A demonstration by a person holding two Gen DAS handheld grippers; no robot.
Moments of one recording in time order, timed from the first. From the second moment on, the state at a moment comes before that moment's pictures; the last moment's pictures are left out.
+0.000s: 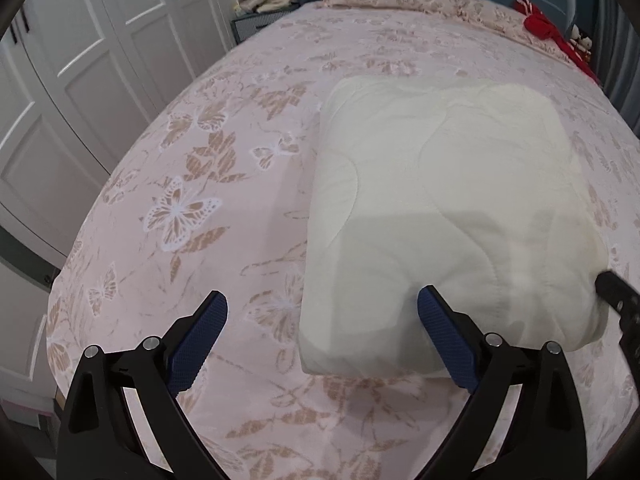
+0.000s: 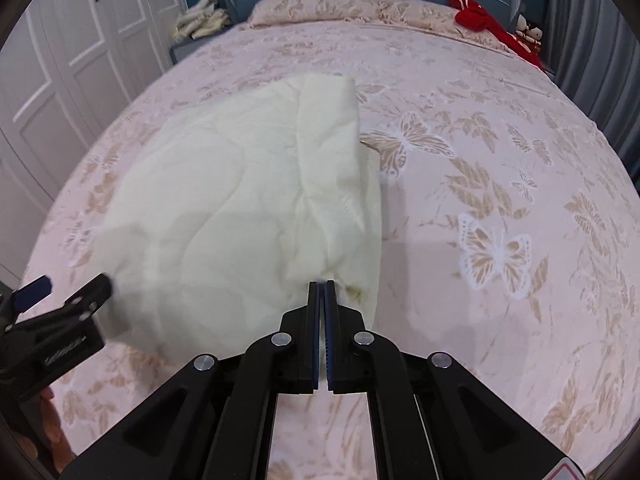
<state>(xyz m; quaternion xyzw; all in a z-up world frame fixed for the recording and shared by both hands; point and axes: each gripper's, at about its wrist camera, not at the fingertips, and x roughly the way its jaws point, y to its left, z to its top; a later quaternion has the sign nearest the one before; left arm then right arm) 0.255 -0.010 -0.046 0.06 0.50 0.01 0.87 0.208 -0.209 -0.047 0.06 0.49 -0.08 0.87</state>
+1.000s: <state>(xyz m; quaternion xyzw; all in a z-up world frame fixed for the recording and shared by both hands) 0.262 -0.028 -0.055 0.10 0.49 0.02 0.87 0.196 -0.217 -0.064 0.09 0.49 -0.07 0.86</state>
